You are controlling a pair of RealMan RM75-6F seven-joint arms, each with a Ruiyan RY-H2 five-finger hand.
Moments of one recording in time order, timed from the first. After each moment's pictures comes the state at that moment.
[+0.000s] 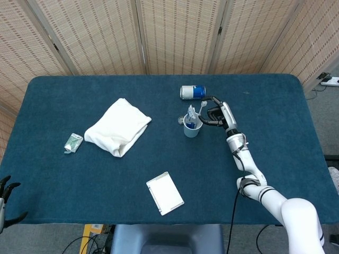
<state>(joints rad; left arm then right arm) 0.05 -1.13 -0.02 -1.62 1.42 1.52 0.11 0.86 -1.81 0.33 -0.64 -1.34 0.91 1.20</state>
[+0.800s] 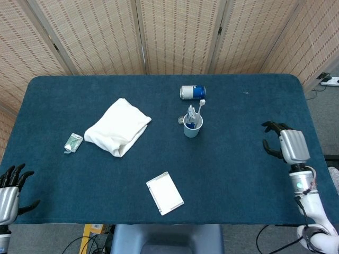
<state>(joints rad) -0.02 -1.19 -0.06 -1.59 1.46 1.51 0.15 0.37 -1.20 0.16 -1.49 -1.28 1.31 0.11</state>
